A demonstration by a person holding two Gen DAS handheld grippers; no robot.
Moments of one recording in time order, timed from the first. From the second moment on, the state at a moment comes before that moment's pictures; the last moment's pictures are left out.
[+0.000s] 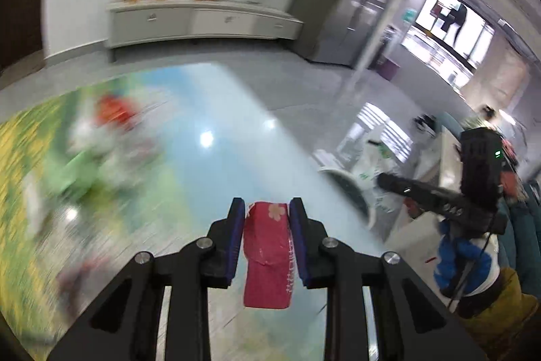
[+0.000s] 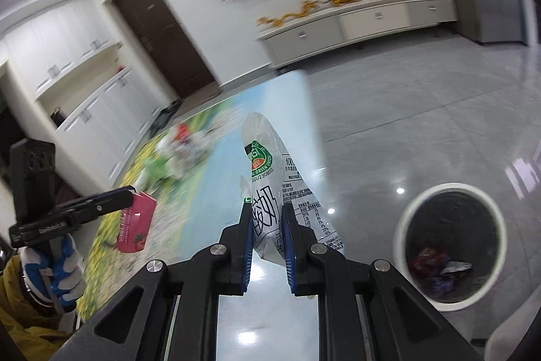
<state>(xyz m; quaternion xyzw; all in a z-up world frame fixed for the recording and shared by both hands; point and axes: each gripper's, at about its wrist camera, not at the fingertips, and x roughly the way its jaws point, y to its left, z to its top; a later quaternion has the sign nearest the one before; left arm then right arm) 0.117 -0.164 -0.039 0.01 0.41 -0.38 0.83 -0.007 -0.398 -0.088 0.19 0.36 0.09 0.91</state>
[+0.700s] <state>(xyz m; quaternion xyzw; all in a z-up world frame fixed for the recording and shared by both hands) 0.147 -0.417 -0.043 0.07 0.40 -0.48 0.78 -0.014 -0.584 -0.156 0.27 0.39 -0.12 0.87</state>
